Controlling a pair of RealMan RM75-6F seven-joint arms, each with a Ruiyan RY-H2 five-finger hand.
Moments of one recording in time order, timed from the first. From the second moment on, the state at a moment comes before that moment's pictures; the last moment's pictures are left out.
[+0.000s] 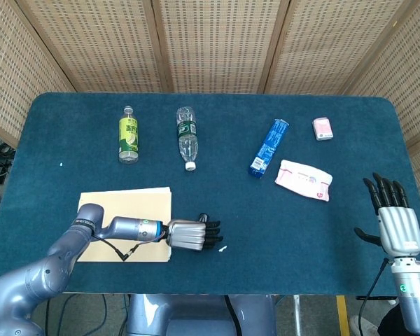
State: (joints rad) left arm -1.16 -1.92 0.31 -0.40 2.22 1.28 -0.20; right arm 0.22 -1.16 0.10 -1.57 -1.38 1.44 -0.06
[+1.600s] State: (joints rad) left arm -0.79 -1.68 0.36 -0.39 2.01 1.55 -0.17; right arm 0.19 -1.15 0.09 -1.62 -1.48 1.45 -0.07
